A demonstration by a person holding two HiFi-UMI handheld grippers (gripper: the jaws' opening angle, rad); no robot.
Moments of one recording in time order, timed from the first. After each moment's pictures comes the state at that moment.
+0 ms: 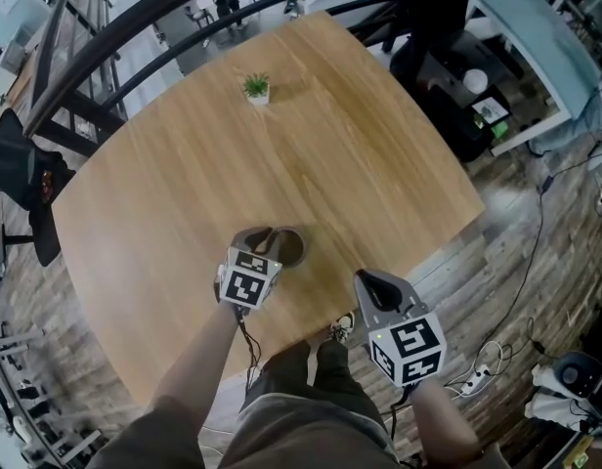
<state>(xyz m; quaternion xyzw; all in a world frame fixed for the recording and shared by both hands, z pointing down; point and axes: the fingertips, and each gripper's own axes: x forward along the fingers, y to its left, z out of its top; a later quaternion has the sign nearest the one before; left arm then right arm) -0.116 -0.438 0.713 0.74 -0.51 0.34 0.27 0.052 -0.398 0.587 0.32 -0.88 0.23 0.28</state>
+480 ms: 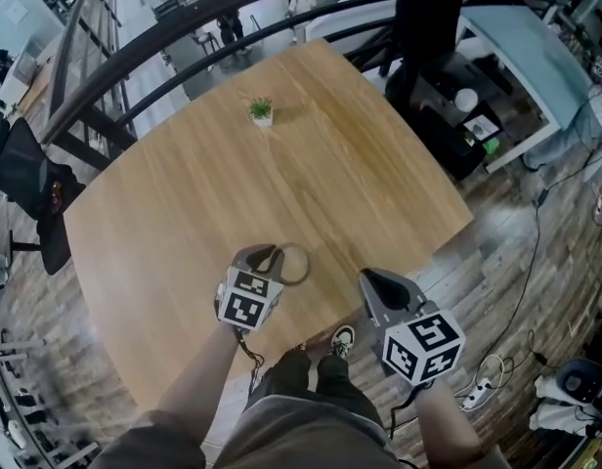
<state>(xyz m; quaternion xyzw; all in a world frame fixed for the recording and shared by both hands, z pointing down) -0.097 -0.414 0.645 0.76 -0.51 0.32 0.24 0.062 -0.400 0.525 0.32 -0.89 0.27 0.19</state>
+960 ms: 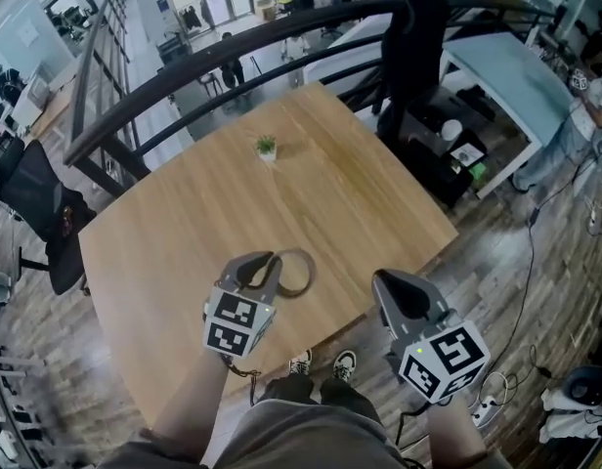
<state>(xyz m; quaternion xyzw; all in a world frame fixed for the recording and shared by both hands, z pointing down) -0.087 -0.398 0.489 0.80 -0.53 0.26 0.13 0.080 -0.383 0.391 0.34 -0.92 0.16 0.12</state>
